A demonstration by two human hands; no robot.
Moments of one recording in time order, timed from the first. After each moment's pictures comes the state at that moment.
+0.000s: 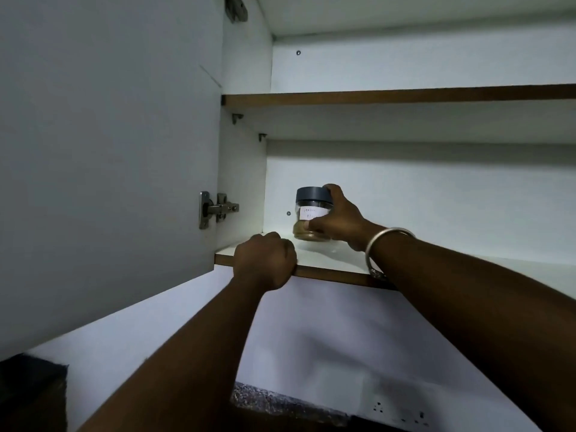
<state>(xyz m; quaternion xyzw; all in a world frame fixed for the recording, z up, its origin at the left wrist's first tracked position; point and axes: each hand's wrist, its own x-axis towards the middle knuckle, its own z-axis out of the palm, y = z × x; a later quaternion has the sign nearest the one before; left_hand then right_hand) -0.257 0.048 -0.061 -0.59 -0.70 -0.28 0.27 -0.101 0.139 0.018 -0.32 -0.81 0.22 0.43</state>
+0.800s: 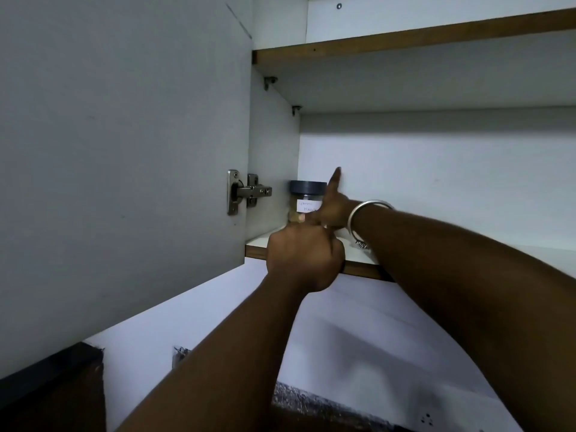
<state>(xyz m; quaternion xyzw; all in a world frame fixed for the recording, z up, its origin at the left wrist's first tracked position) -0.264 0.055 -0.065 -0.58 -0.66 -0.31 0.35 -0.221 0.204 0.010 -0.39 -0.86 0.18 0.27</state>
